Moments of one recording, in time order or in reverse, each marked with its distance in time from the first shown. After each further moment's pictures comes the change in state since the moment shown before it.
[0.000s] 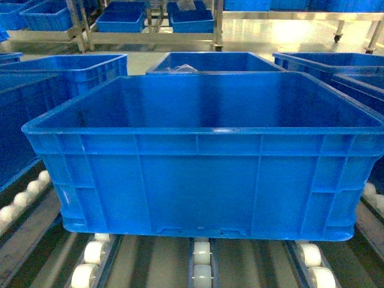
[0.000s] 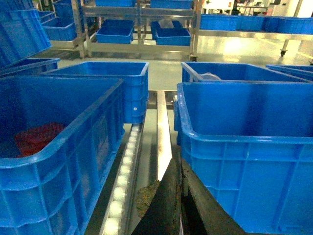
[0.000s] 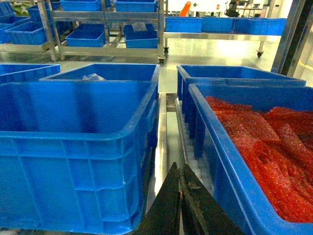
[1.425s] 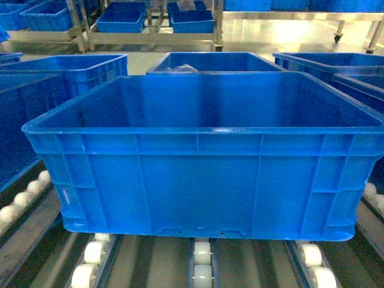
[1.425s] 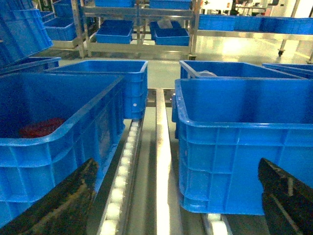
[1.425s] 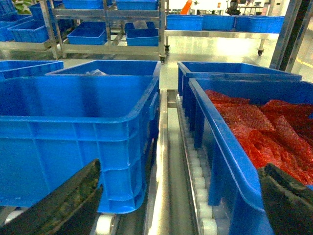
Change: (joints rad) left arm 0.000 -0.443 0.000 -0.455 0.000 0.001; right arm 0.000 -0.451 0.000 -0.460 0.000 -0.001
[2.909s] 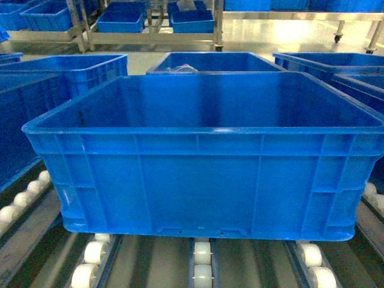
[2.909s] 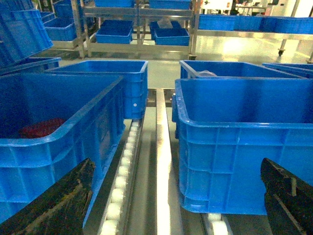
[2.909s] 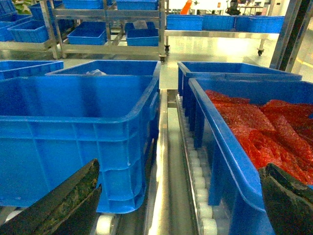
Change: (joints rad) left arm 0.000 0.000 0.000 0.000 0.000 0.003; right arm 0.000 0.000 0.000 0.000 0.000 0.000
